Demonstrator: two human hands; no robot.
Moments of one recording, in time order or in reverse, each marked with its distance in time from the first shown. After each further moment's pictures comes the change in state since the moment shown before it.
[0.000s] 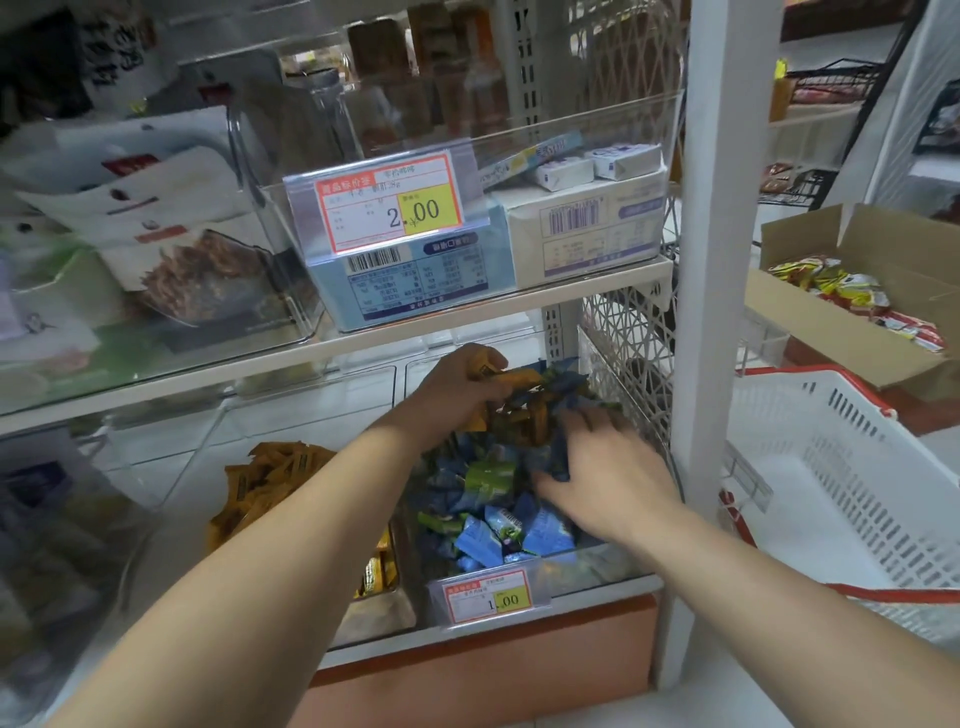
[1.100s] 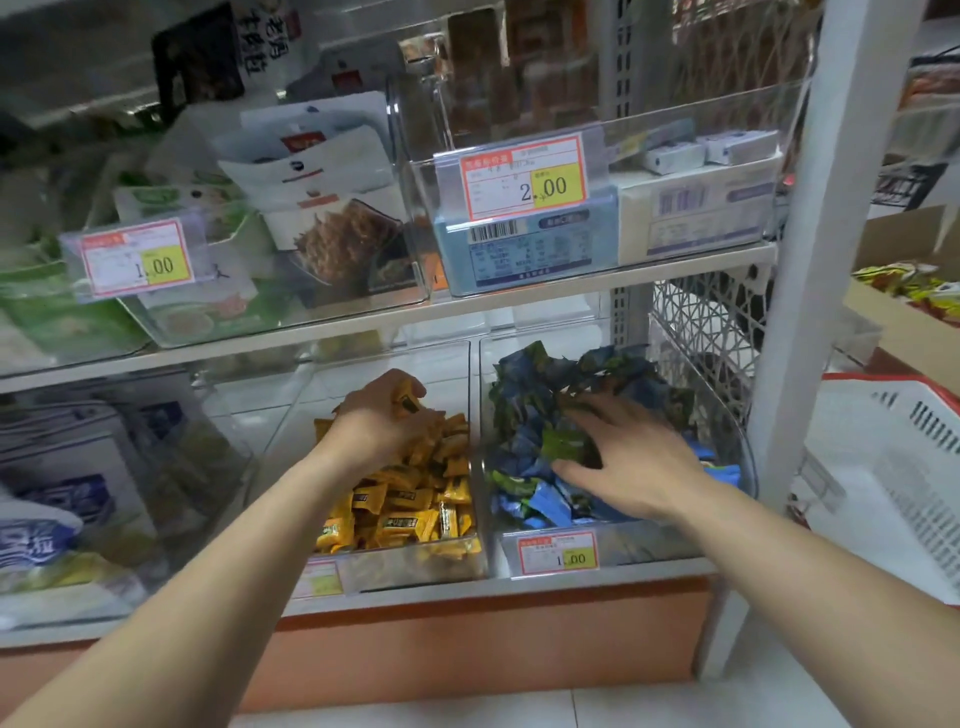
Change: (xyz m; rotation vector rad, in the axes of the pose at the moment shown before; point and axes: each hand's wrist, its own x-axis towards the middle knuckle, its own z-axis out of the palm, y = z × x) left_hand -0.117 -0.055 -0.111 0.520 0.338 -0.071; right_hand 0.009 -0.027 0.013 -0.029 -0.187 -0.191
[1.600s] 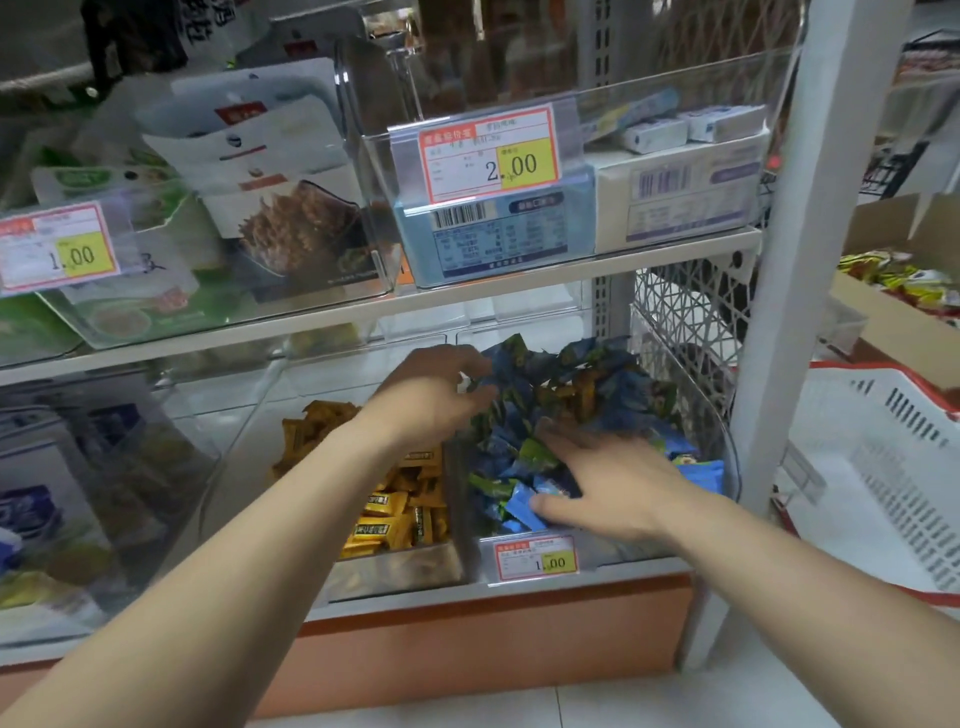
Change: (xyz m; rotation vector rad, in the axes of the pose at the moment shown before) left_hand 0.023 0.071 0.033 0.140 -0.125 0.302; right_hand -0.010 0.000 0.004 -0.069 -0.149 -0.138
